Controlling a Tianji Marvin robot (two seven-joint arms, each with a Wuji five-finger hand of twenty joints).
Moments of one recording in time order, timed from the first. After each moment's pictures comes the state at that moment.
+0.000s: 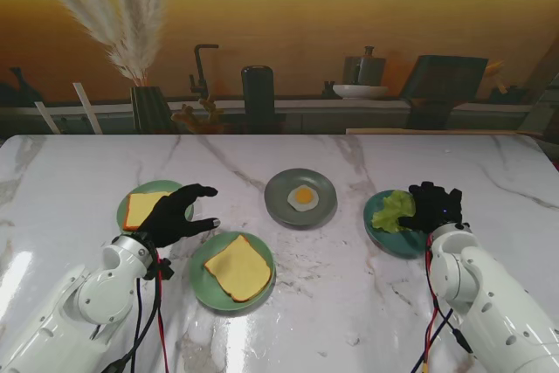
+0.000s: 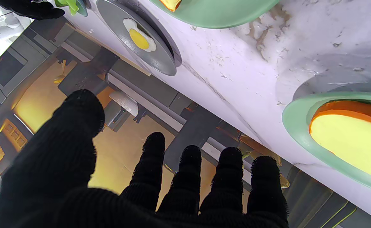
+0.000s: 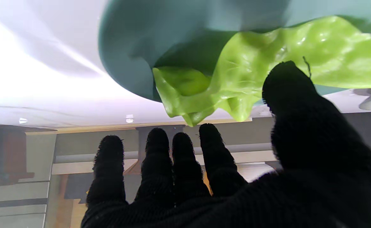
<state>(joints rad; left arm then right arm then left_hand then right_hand) 1.64 -1.11 -1.31 -1.61 0.50 -0.13 -0.01 -1.47 -1.05 1.27 -1.31 -0.95 0.21 -0.09 0.72 -0.36 0.25 0.15 0.29 0.11 0.43 0.40 0.22 0.17 0.33 0.34 0.19 0.24 0.25 0.50 -0.06 0.23 0.61 0.33 0.70 -0.47 0.45 -0.02 0.40 0.22 0.19 0.45 0.24 0.19 0.48 0.33 0.28 0.10 0.37 0.36 -0.06 0.33 0.86 0.62</state>
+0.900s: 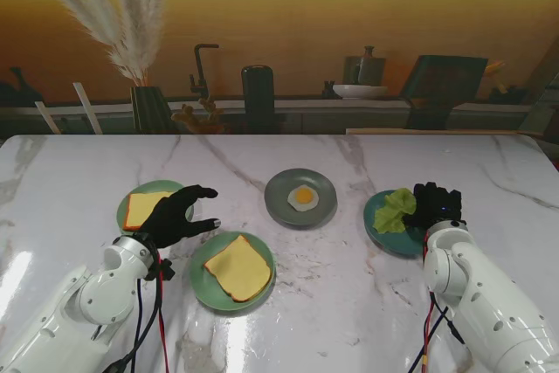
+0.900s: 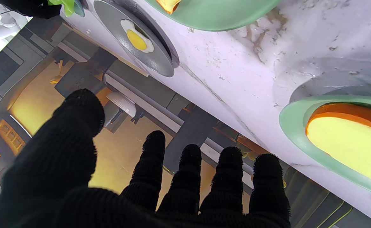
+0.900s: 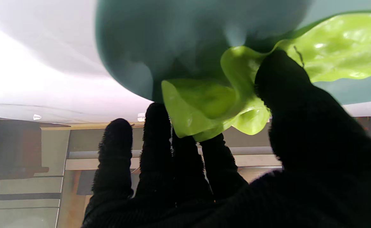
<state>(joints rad) 1.64 -1.11 -1.31 -1.61 0.50 -0.12 0.00 -1.38 -1.06 1.20 -1.19 -0.92 0.28 -0.17 0.73 -0.36 0.24 0.15 0.31 0.11 0.44 0.43 0.24 0.17 0.33 0.34 0.20 0.24 0.25 0.52 -0.06 0.26 0.66 0.38 0.71 -0.58 0.58 -0.05 0.40 0.22 0.51 0.84 0.37 0.18 0.86 0.70 0.42 0.12 0.93 0.75 0.16 0.27 1.19 0.86</state>
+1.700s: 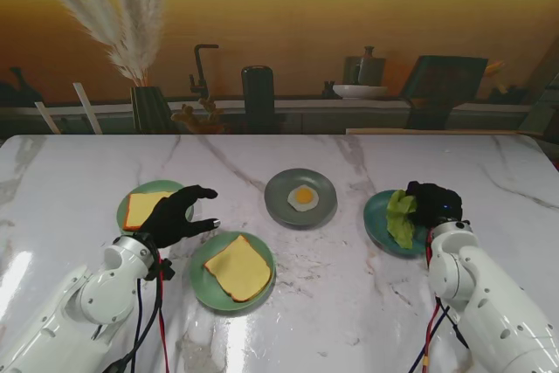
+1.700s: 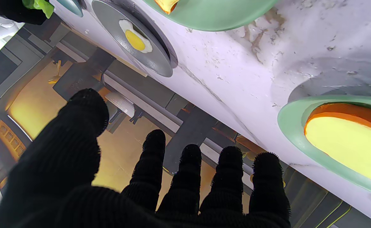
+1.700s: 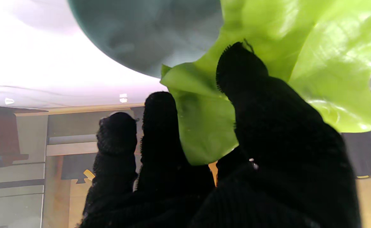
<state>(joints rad) 1.64 -1.11 -1.31 -1.61 0.50 -0.11 0.00 -1.44 -1.07 1.27 -1.24 -0.95 0.16 -0.23 0.75 -0.36 0.24 0.15 0.32 0.11 0.45 0.43 0.24 0.17 0.33 0.34 0.20 0.24 0.26 0.52 -0.06 0.26 0.68 0.41 0.93 -0.64 0.61 -0.13 0.53 -0.02 0.95 0.73 0.71 0.10 0.96 0.88 0.77 0.06 1.16 0.90 0.50 0.22 1.32 1.01</state>
